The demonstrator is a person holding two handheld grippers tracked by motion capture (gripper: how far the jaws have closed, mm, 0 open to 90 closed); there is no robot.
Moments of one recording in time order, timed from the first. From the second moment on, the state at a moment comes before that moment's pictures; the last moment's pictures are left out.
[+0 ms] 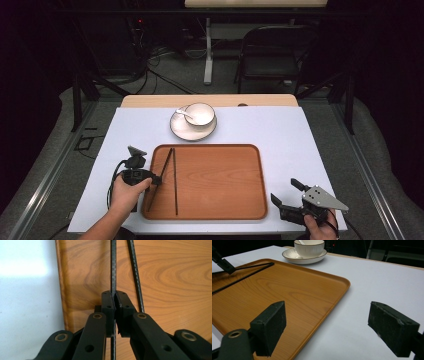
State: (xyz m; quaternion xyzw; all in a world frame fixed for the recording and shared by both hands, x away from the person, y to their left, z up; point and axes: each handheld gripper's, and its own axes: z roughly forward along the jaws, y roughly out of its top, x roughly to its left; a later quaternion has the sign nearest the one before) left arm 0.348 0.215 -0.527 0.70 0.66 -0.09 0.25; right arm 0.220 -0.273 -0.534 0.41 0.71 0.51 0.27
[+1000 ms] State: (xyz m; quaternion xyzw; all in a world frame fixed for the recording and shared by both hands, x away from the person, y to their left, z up) left arm 0.346 0.211 -0.532 0.70 0.66 -0.09 0.25; right arm 0.220 -0.273 -0.534 0.41 0.71 0.51 0.27
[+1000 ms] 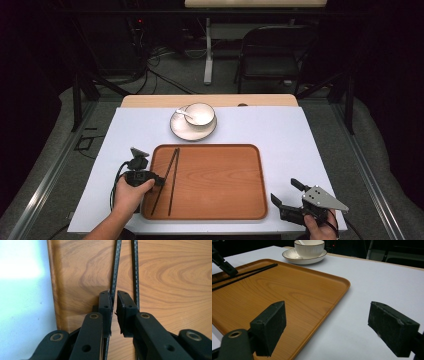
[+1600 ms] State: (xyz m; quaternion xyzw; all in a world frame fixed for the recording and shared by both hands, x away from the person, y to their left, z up) left arm 0.329 0.219 -0.513 0.71 0.63 -0.04 0.31; right arm 0.220 -0.272 -0.534 0.41 0.71 0.51 0.27
